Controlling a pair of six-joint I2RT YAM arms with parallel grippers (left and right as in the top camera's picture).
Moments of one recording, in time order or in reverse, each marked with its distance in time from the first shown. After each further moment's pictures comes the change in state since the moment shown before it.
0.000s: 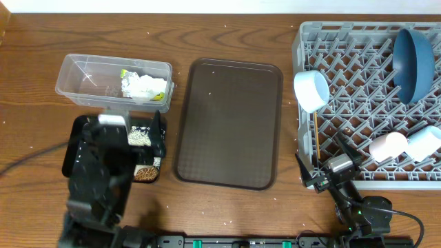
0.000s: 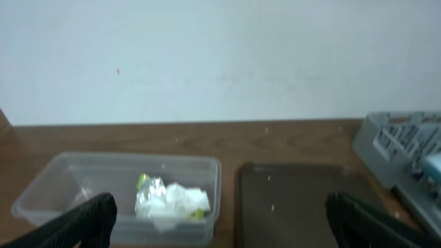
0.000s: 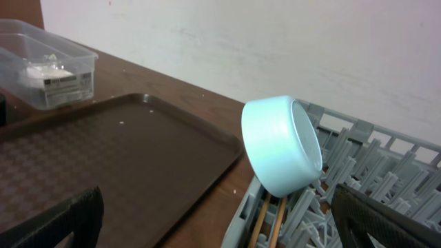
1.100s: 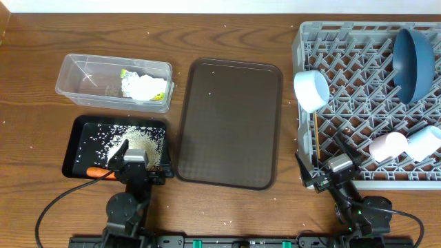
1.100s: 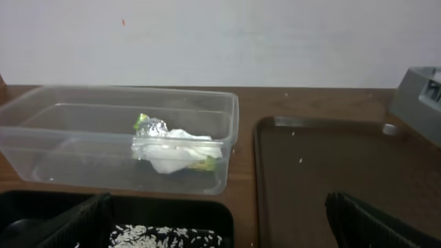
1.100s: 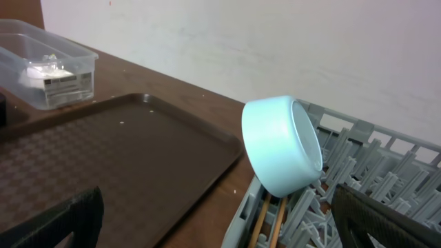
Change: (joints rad) left arm 0.038 -0.472 -0.684 0.278 -0.006 0.008; right arm 0.000 0.000 0.000 0.000 -0.001 0.000
